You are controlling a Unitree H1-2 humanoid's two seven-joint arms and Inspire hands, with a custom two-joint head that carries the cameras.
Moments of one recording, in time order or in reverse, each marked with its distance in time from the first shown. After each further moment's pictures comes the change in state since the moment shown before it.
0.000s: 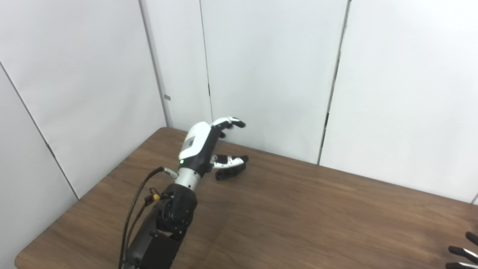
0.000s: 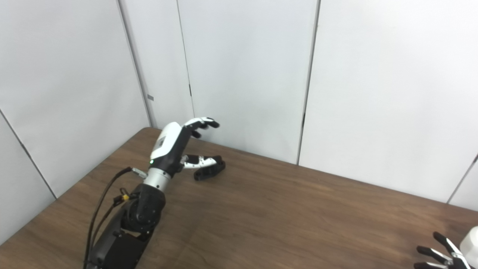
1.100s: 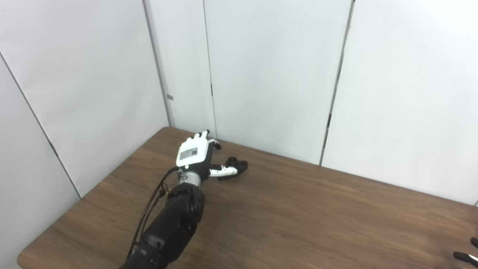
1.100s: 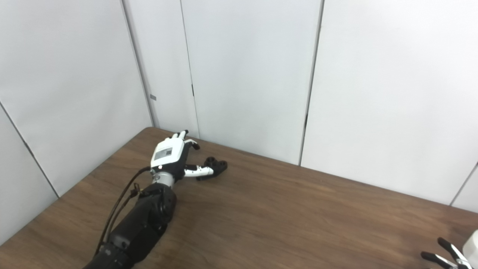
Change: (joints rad) left arm -0.113 0.065 -0.205 0.306 0.247 0.372 0.001; right arm 0.028 -0.005 -0.012 -0.038 0.000 0.012 0.026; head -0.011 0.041
